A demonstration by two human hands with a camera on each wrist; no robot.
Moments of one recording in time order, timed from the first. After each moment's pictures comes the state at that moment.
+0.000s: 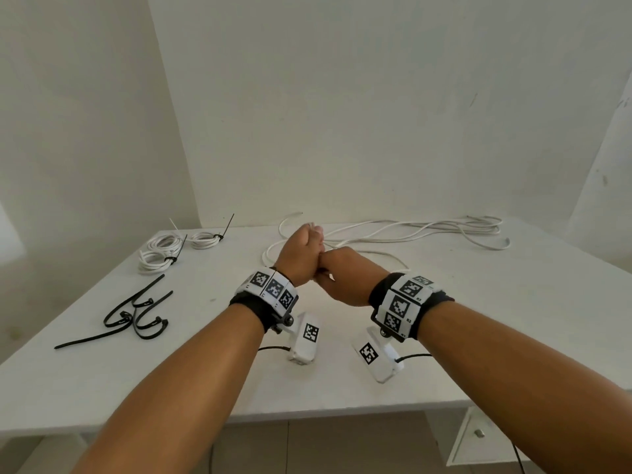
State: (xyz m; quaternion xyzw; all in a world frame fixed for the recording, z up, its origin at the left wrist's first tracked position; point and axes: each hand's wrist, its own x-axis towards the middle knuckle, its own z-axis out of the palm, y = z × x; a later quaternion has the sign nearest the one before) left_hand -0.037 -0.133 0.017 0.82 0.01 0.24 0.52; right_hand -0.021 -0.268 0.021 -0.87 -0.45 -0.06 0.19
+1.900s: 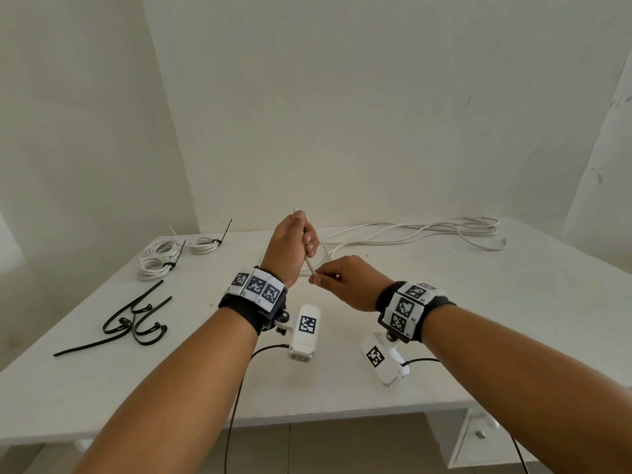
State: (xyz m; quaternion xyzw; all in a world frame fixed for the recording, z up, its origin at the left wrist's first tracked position) left_hand -0.048 -0.135 0.036 0.66 -0.04 0.25 0.70; right_hand -0.002 -0.280 0.000 -0.85 -0.44 -0.03 0.30
